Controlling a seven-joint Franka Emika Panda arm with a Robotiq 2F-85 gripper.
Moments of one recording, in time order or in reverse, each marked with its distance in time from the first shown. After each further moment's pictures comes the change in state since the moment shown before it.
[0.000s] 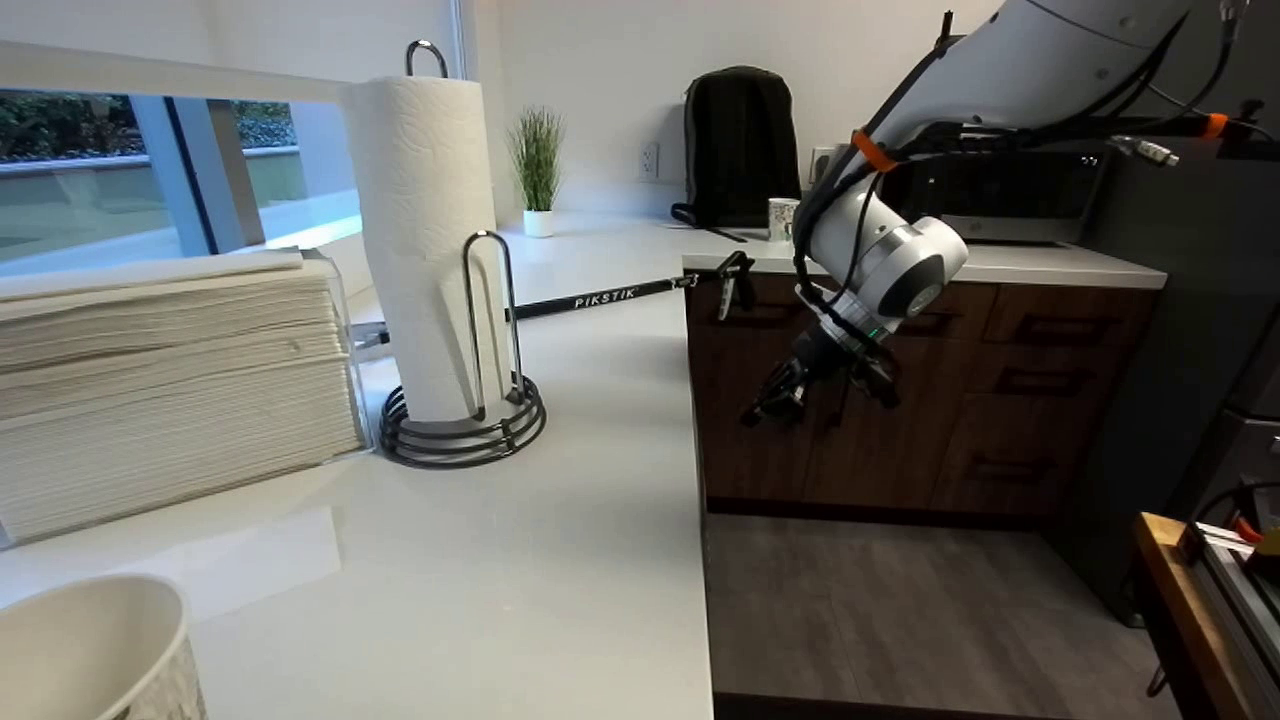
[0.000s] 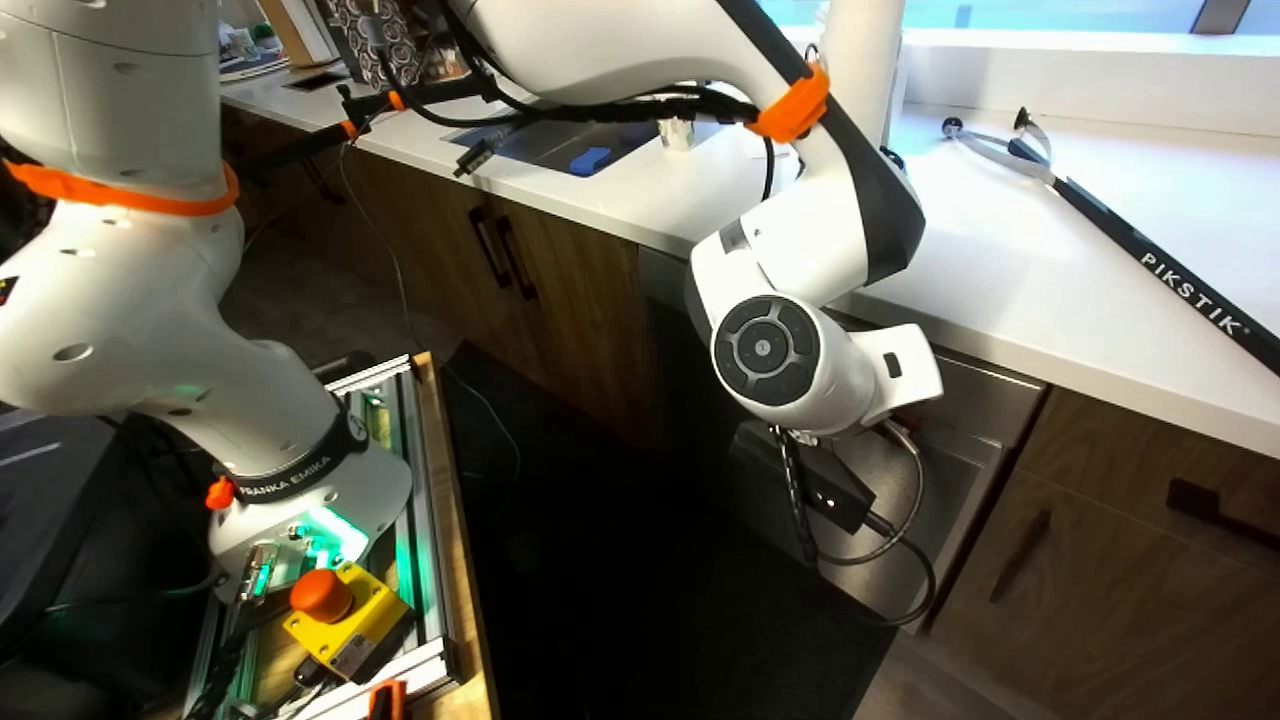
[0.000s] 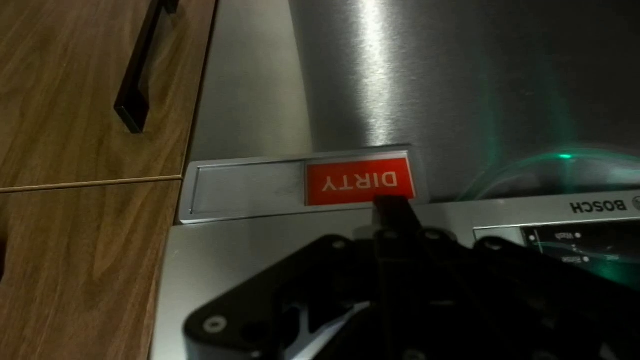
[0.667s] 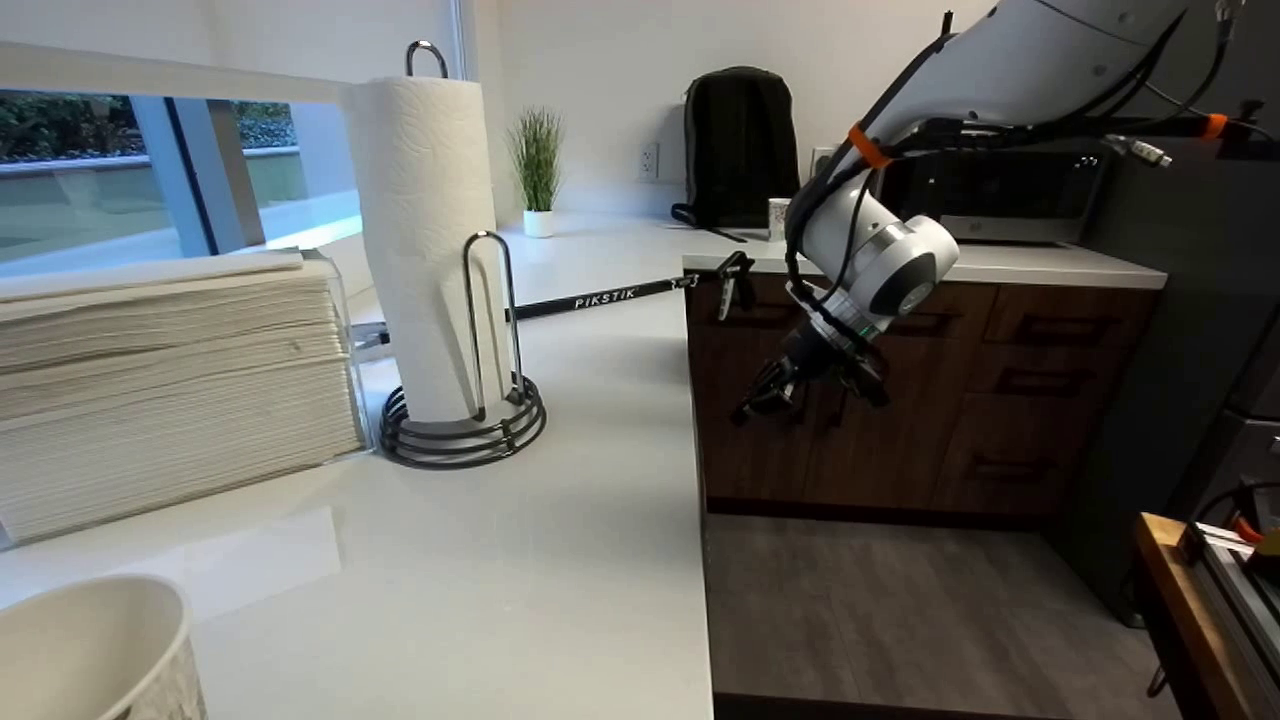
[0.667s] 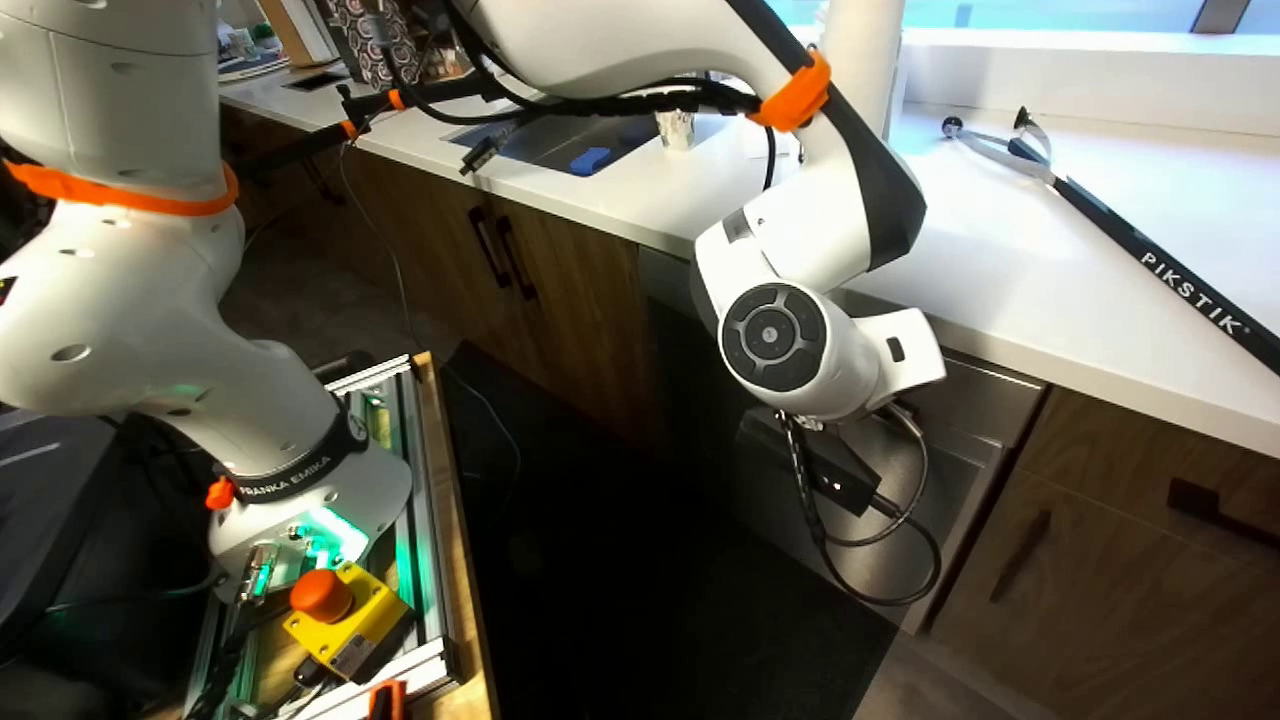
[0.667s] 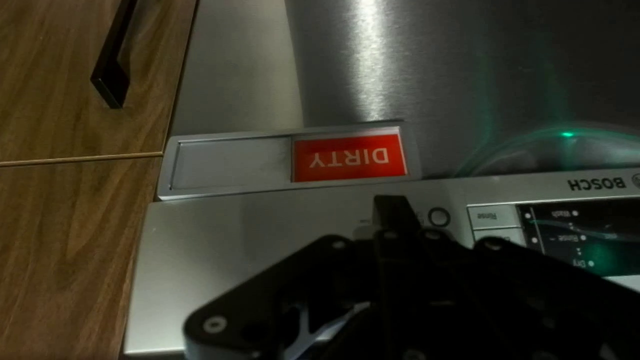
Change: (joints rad) arm -0.009 -0.002 0.031 0.018 0.001 0.000 0.000
